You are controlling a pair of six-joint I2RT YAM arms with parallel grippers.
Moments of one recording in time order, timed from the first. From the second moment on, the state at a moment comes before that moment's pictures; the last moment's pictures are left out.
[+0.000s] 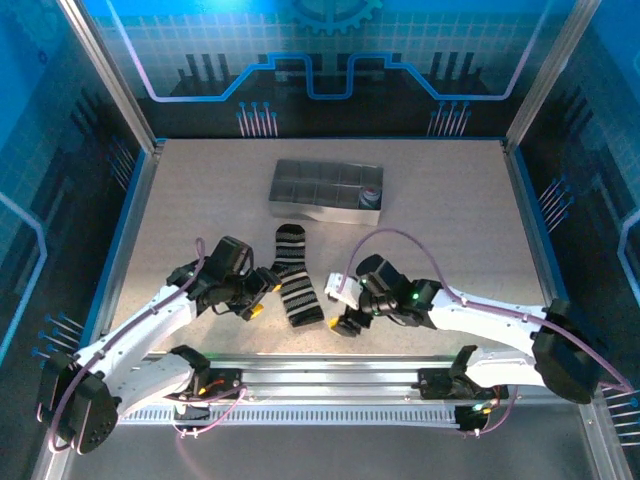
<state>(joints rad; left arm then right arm) -0.47 1.01 0.64 -0.72 0.29 -1.33 0.93 1.24 0.61 -0.23 -0.24 -0.38</state>
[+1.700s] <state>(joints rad) -0.46 0.93 0.47 -0.63 0.30 -1.46 1.06 1.76 1.06 -0.35 -0.32 -0.48</state>
